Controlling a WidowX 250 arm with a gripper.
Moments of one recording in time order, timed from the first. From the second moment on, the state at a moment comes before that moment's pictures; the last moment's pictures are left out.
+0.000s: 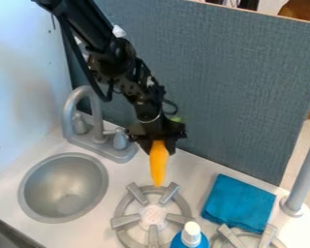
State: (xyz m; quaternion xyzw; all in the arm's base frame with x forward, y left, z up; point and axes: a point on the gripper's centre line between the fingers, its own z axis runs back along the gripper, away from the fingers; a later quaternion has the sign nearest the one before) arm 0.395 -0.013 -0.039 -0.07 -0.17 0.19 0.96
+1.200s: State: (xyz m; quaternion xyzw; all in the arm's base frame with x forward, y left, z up) arm 0.395 0.017 -0.059 -0.02 -0.16 0.22 0.96
